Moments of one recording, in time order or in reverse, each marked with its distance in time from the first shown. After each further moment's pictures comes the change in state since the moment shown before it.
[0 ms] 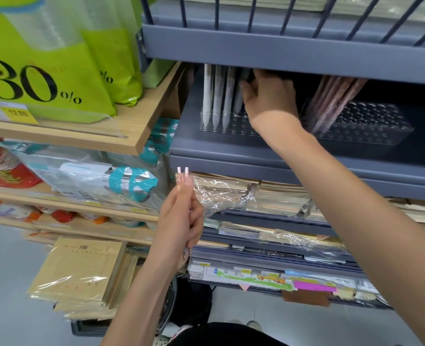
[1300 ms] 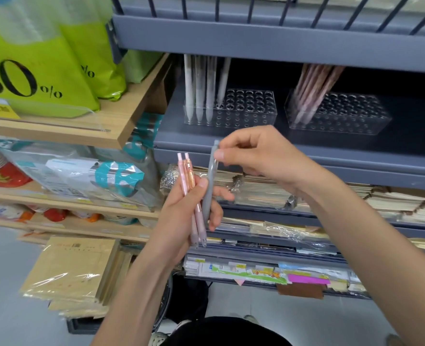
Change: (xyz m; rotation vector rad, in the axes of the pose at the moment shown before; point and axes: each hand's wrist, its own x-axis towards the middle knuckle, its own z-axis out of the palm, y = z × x) left_hand -0.009 -0.002 0.032 -0.038 -0.224 0.102; right_hand -0.095 0.028 -0.035 0.877 -0.623 0.032
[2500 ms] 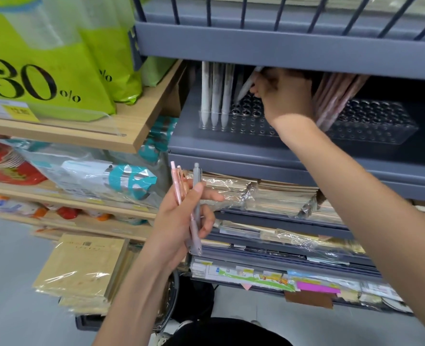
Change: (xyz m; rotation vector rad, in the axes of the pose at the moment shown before) left_hand 0.000 0.009 -0.022 -0.023 0.114 -0.017; right_hand 0.104 -0.001 -0.033 -0.436 0.682 -0.102
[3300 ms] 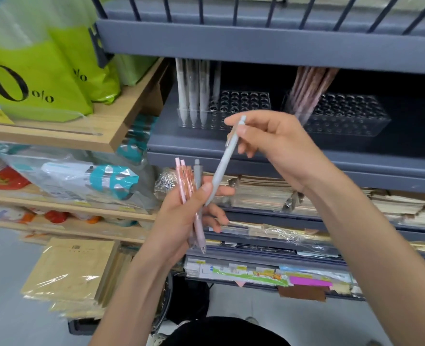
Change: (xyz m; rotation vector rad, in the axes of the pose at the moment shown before) left_hand 0.005 -0.014 0.029 -0.016 -0.134 -0.010; right_hand -0.089 0.001 -0.059 0.544 -0.464 0.114
